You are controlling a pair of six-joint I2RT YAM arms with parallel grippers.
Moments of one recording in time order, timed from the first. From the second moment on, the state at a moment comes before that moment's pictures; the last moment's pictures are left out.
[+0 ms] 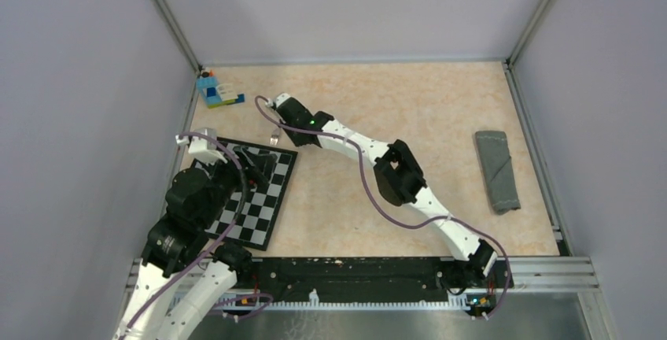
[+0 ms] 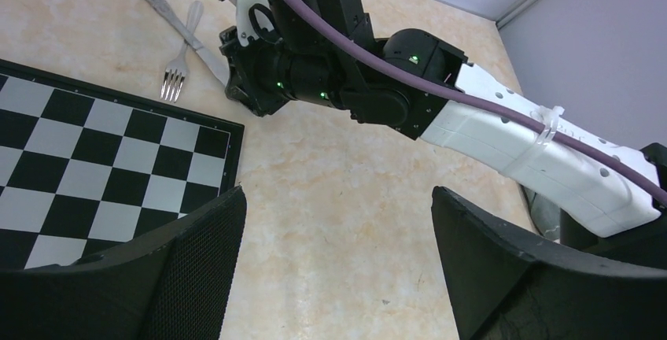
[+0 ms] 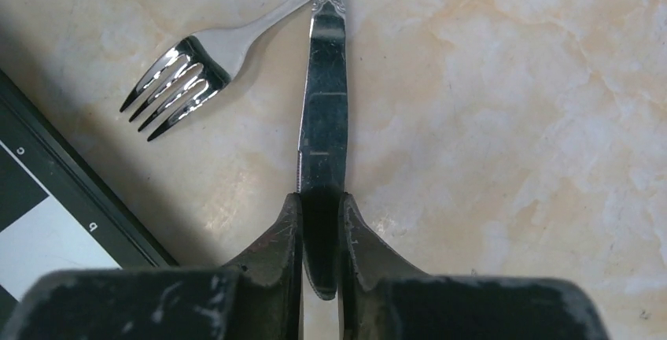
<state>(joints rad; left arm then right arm) -0.43 0.44 0.86 -0.61 -0.10 -0.56 0.91 2.68 2.47 -0.62 0.22 0.06</state>
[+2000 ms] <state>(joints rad) -0.94 1.39 0.61 0.16 0.48 0.70 0.59 1.44 0.79 -0.44 -0.80 0.40</state>
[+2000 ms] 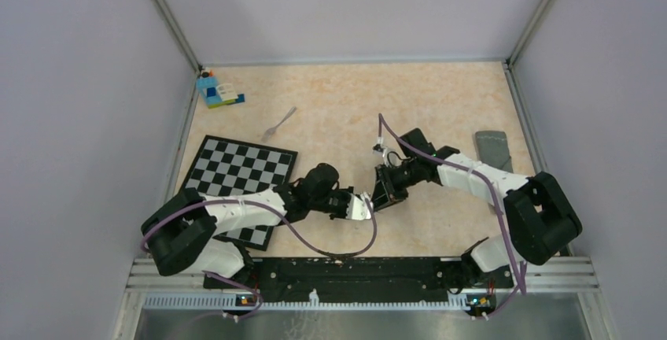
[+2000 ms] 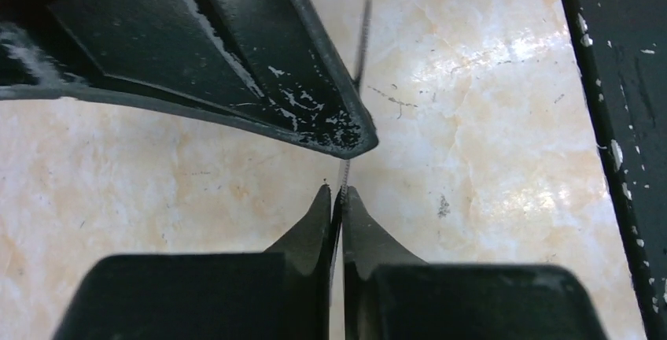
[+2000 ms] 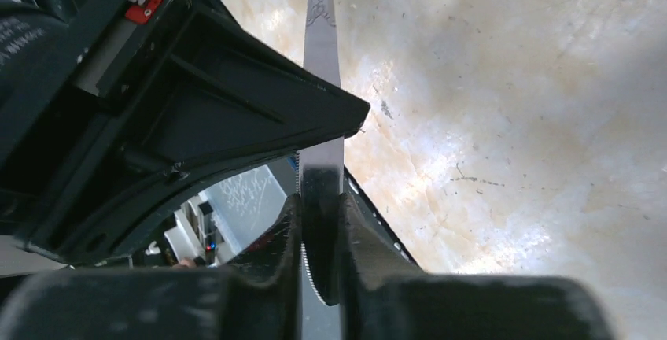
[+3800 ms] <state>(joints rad) -0.93 1.08 0.53 0.41 -0.28 -0.76 0.99 1.24 0.90 -0.17 0.05 0.39</state>
